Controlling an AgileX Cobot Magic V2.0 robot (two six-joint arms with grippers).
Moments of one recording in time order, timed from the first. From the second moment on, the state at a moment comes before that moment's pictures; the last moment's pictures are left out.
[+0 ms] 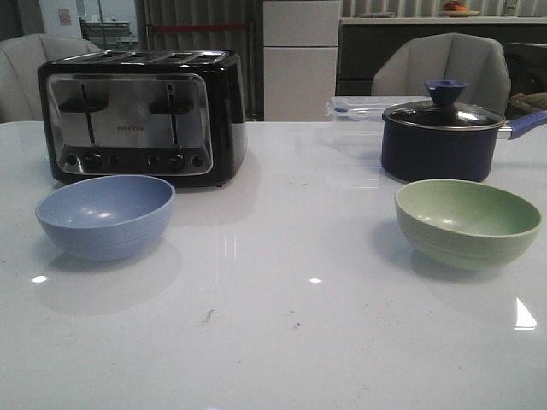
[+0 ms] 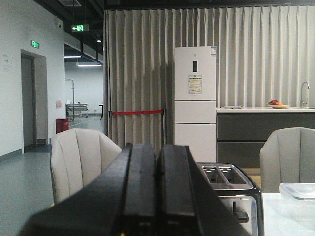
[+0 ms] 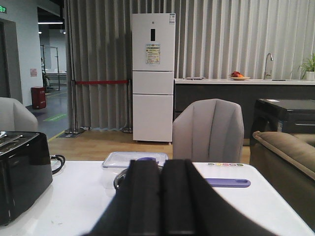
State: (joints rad) left arm -0.03 0.03 -0.41 0.02 0.15 0.00; right arm -0.03 0.06 -0.38 -0.05 0.17 0.09
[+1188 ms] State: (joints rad) left arm -0.03 0.57 -0.60 0.03 0.64 -0.01; right arm -0.03 0.98 -0.65 -0.03 0.64 0.09
